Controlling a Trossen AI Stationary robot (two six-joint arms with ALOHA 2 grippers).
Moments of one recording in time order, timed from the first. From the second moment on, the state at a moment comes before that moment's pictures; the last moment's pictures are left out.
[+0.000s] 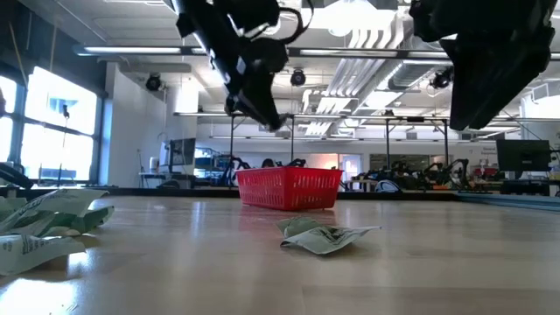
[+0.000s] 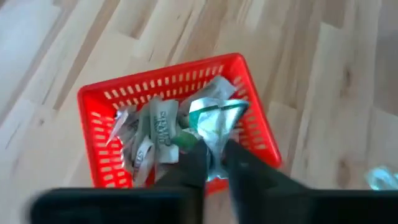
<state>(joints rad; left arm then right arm) 0.16 1.67 1.24 -0.47 0.01 -0.19 0.53 1.64 1.18 -1.09 0.41 1.33</state>
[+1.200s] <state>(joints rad) -0.57 1.42 1.00 -0.96 -0.13 -1.17 0.48 2.00 1.18 -0.20 0.04 0.09</state>
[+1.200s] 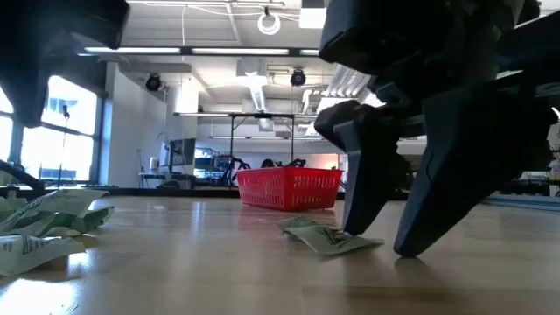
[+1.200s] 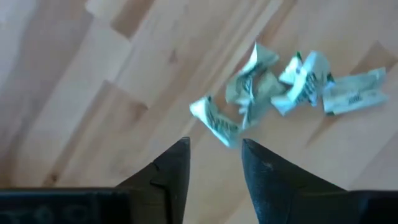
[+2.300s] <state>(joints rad) -0.78 1.43 0.69 -0.45 -0.26 -1.60 0.06 1.74 1.18 -0.29 0.17 0.43</state>
